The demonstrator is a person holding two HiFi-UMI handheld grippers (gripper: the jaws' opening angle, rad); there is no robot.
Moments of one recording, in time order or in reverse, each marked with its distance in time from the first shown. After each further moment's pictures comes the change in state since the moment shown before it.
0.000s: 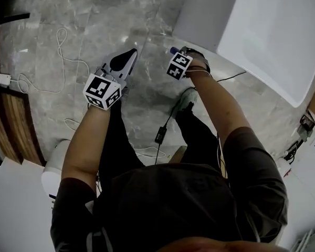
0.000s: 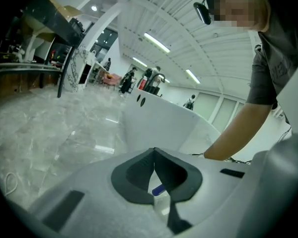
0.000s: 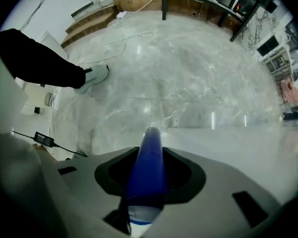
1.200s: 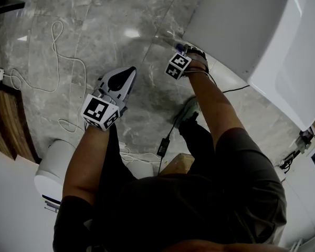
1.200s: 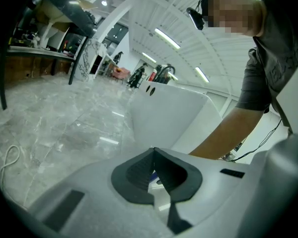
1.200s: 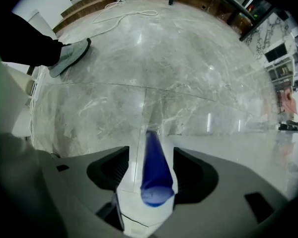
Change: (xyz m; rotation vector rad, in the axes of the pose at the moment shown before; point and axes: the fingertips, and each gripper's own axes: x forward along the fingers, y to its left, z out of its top) left arm -0.005 0.030 -0.096 -0.094 0.047 0.055; right arm 0.141 -0.016 0.024 -0.046 0.058 -0.071
